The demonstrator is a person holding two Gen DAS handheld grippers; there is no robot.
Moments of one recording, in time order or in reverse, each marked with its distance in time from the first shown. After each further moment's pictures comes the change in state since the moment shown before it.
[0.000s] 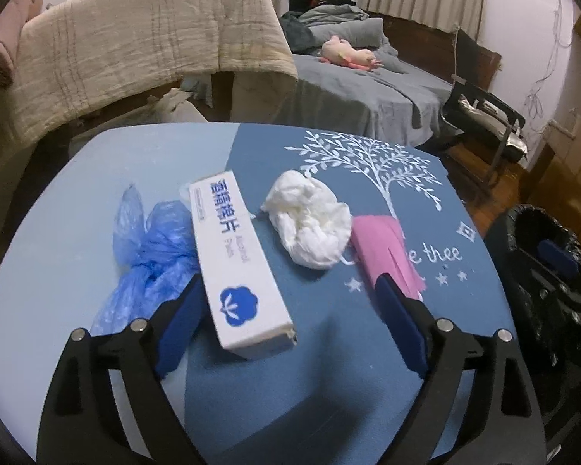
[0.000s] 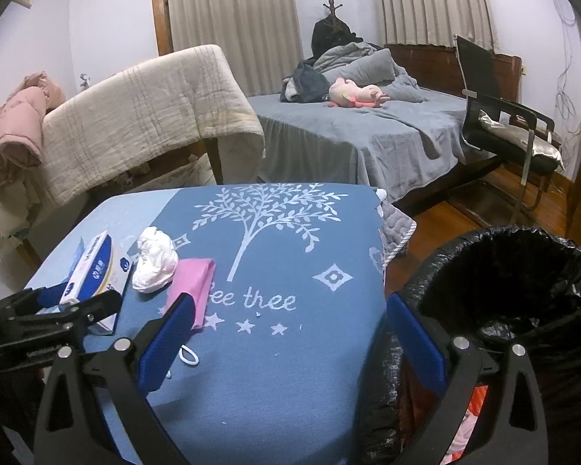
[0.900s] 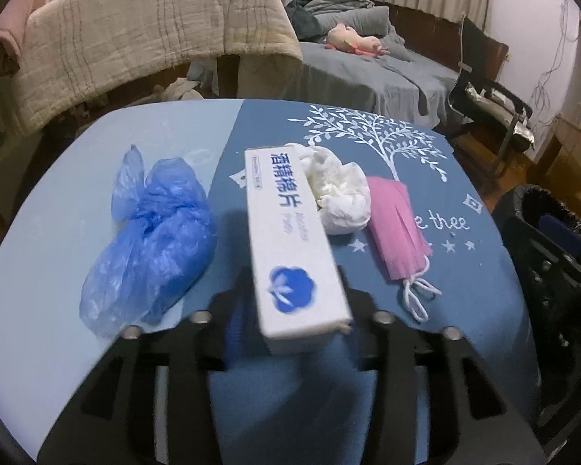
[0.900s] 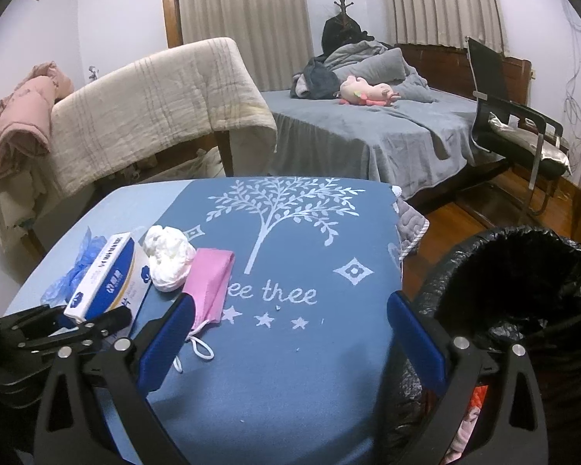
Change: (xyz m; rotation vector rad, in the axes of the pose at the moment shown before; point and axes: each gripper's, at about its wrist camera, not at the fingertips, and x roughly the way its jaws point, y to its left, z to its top) left arm 0.002 -0.002 -0.025 0.001 0.038 0.029; right arm 0.004 0.016 -0.003 -0.033 0.014 0.020
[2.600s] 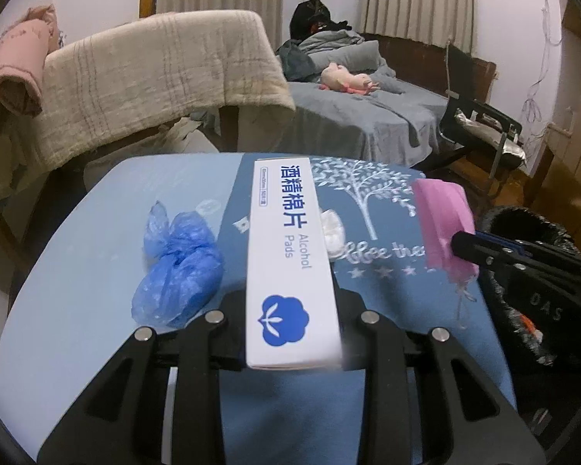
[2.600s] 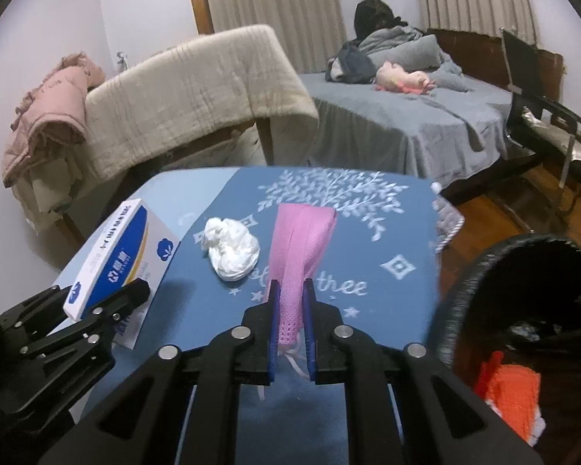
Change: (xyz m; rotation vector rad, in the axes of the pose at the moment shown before) left arm -0.066 -0.020 -0.002 0.030 -0.156 0.007; right arm -0.028 0.020 0.014 -0.027 0.077 0.126
